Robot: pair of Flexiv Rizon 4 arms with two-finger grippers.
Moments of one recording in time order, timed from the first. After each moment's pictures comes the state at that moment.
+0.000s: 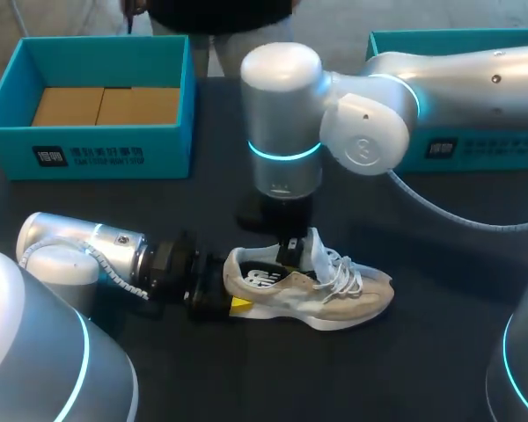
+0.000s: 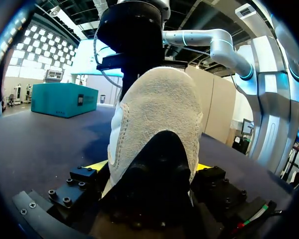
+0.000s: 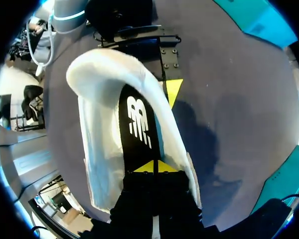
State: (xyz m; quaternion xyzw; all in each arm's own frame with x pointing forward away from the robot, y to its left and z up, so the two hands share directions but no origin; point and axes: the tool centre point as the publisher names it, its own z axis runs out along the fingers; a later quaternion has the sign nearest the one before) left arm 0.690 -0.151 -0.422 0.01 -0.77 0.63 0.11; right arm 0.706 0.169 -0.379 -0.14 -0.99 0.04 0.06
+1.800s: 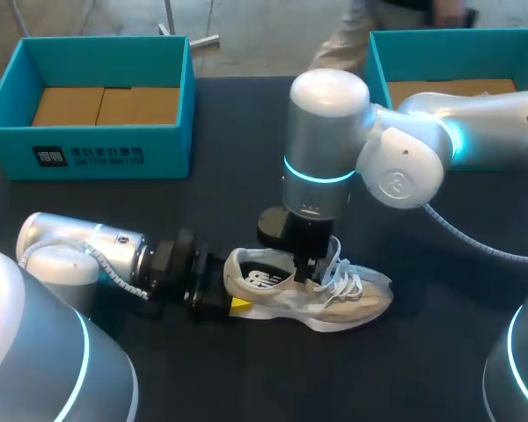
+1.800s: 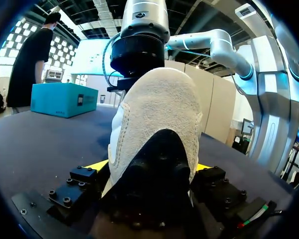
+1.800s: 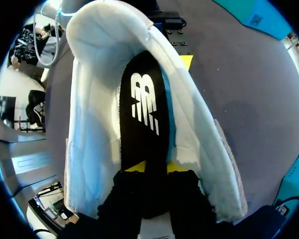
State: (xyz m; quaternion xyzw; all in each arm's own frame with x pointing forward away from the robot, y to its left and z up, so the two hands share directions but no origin) left arm 0.690 -0.151 -0.422 0.01 -0.77 0.63 0.11; right arm 0.683 0.156 -0.411 -0.15 -0.98 -0.02 0.09
